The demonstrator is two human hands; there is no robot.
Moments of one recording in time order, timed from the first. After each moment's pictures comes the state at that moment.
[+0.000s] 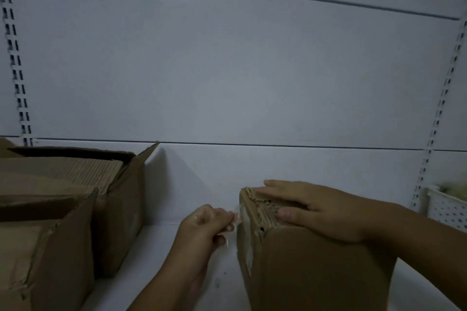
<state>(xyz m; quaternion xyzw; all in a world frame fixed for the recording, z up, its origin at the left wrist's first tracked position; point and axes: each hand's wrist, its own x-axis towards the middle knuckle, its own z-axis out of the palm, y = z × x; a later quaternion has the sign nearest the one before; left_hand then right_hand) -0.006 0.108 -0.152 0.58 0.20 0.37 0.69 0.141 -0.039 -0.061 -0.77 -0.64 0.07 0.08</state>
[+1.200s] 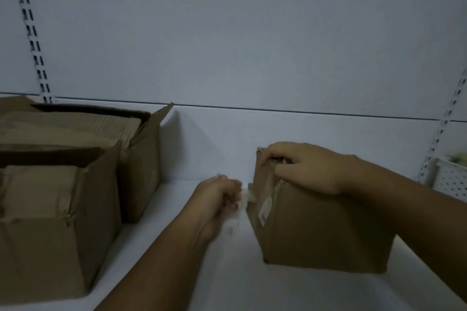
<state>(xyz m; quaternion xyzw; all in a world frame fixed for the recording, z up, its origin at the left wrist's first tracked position) -0.003 0.117 -0.159 0.50 0.26 0.29 0.77 0.108 -0.017 -0.059 -0.79 -0.60 0.04 0.11</state>
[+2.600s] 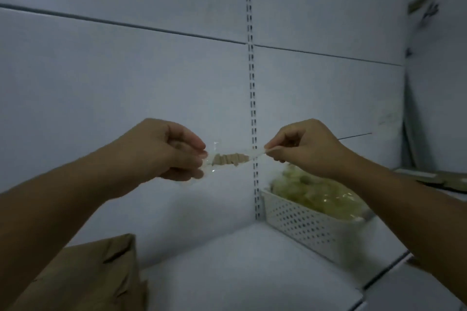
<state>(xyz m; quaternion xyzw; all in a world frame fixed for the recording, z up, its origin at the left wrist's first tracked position) 0.164 -0.050 0.029 0.85 0.03 0.22 0.47 0.317 -0.257 0.002 -0.75 -0.45 -0.20 0.43</state>
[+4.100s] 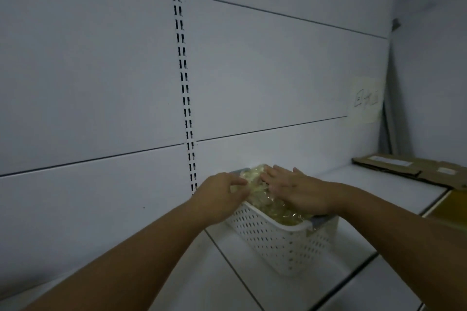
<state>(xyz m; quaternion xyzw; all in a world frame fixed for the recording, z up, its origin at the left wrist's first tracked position) 0.436 -0.184 -0.109 0.95 0.02 0.17 0.25 0.507 -0.366 -0.097 -0.90 -0.42 0.04 0.10</state>
